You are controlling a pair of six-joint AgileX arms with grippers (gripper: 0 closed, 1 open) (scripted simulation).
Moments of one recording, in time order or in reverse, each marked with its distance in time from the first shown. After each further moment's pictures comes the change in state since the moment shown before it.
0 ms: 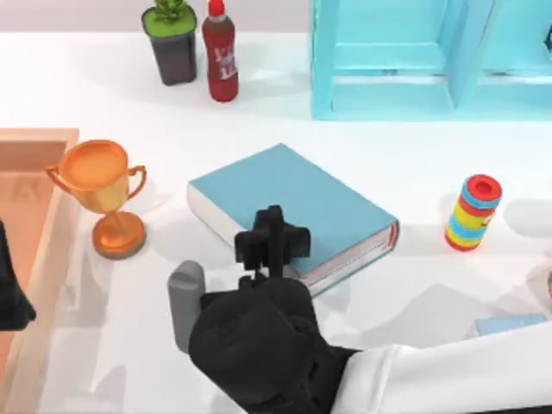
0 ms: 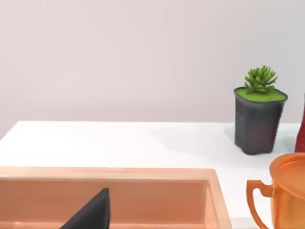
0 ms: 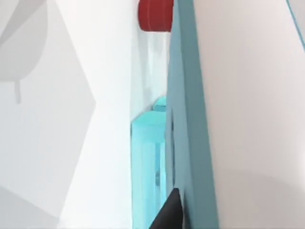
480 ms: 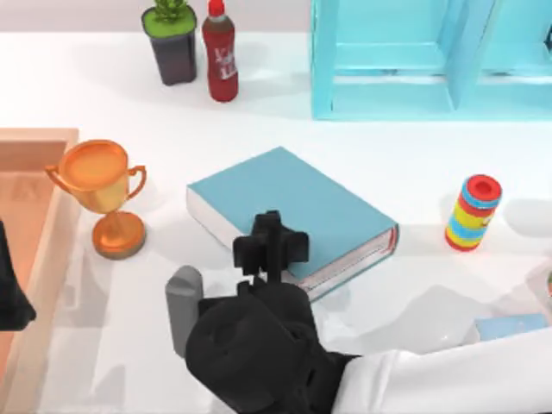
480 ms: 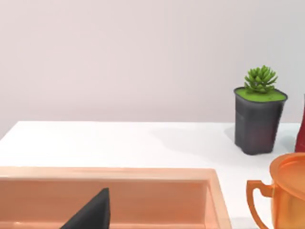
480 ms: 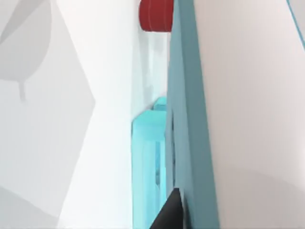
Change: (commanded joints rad) left arm 0.000 0.000 0.000 0.000 0.000 0.000; right arm 0.013 -0.008 -0.005 -0.014 0.011 0.012
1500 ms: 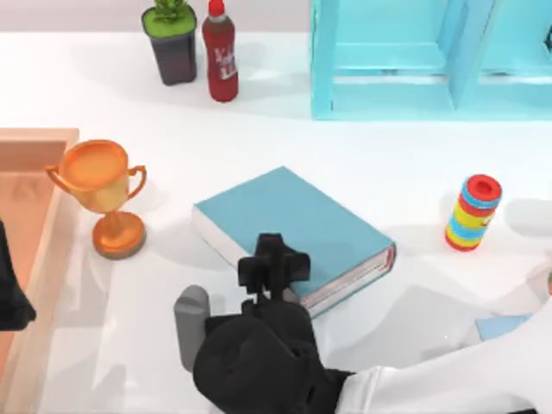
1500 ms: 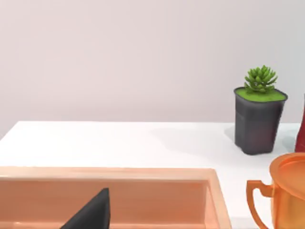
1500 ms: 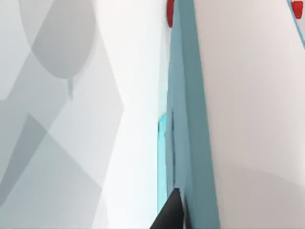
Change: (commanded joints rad) left arm 0.000 0.000 0.000 0.000 0.000 0.000; right arm -0.004 0.097 -0.034 0.124 -0.001 0.005
